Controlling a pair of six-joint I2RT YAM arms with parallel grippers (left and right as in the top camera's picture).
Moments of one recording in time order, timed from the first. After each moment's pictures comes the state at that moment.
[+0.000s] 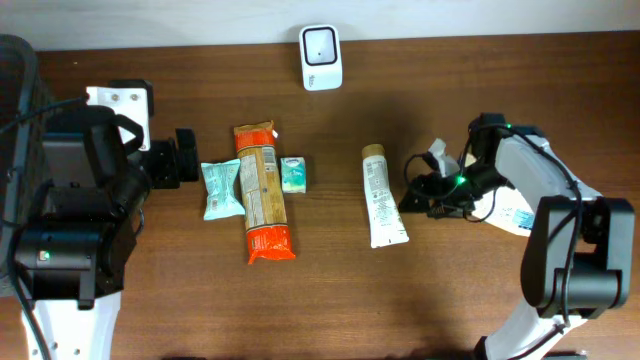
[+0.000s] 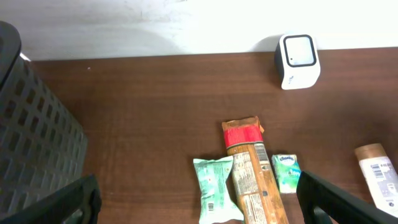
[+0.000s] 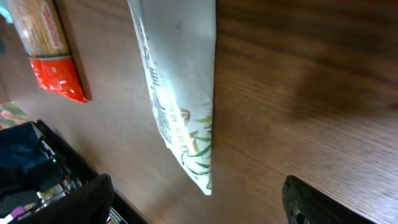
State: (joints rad) left arm -0.04 1.15 1.47 -0.92 -0.07 0.00; right arm -0.06 1.90 1.24 -1.07 -0.65 -0.23
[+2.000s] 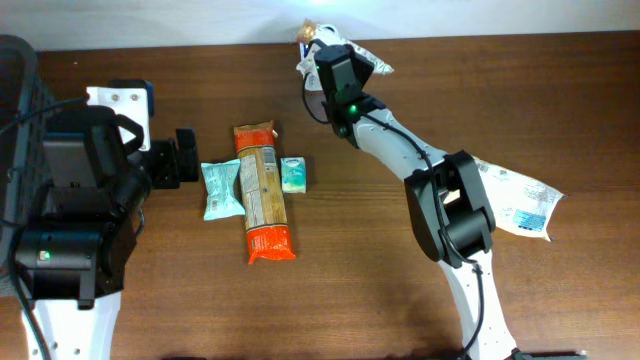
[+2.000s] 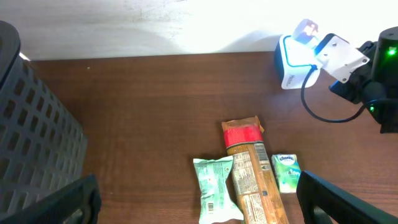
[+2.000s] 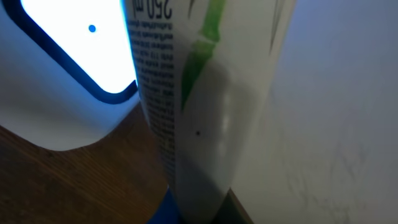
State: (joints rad) left arm -0.04 1.15 1.47 -0.92 -0.07 0.00; right arm 0.44 2.40 1.88 0.02 0.61 -0.89
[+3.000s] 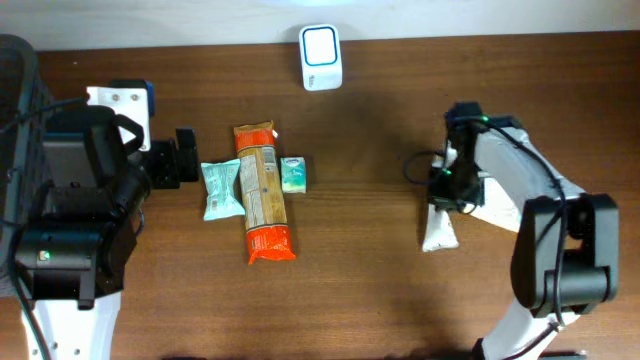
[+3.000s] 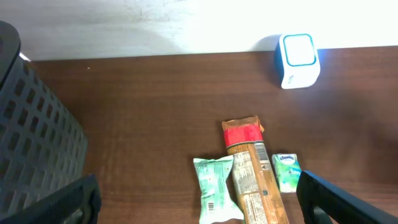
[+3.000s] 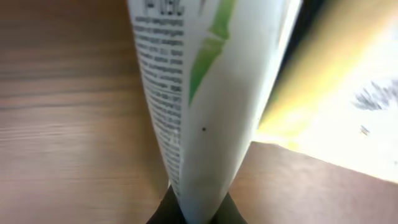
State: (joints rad) left arm -0.04 1.15 1.47 -0.92 -0.07 0.01; right arm 0.03 1.91 1.31 -1.06 -0.10 0.23
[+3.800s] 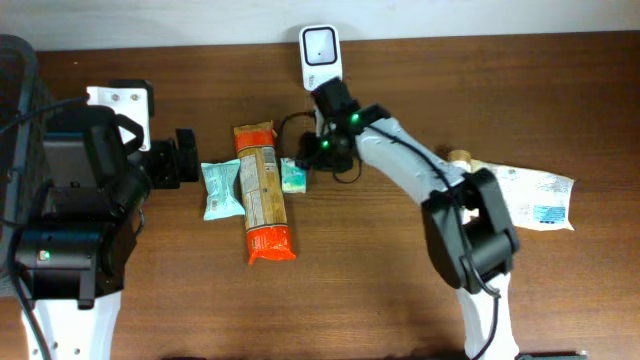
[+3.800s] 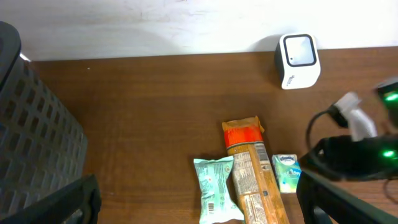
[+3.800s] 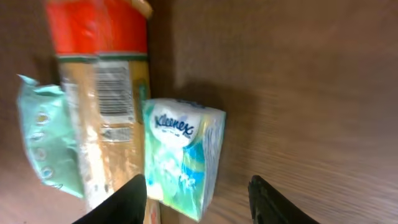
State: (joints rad) left arm -0.04 1.15 1.47 -0.92 -0.07 0.01; right arm 0.50 2.20 1.71 -0.69 -0.34 0.51
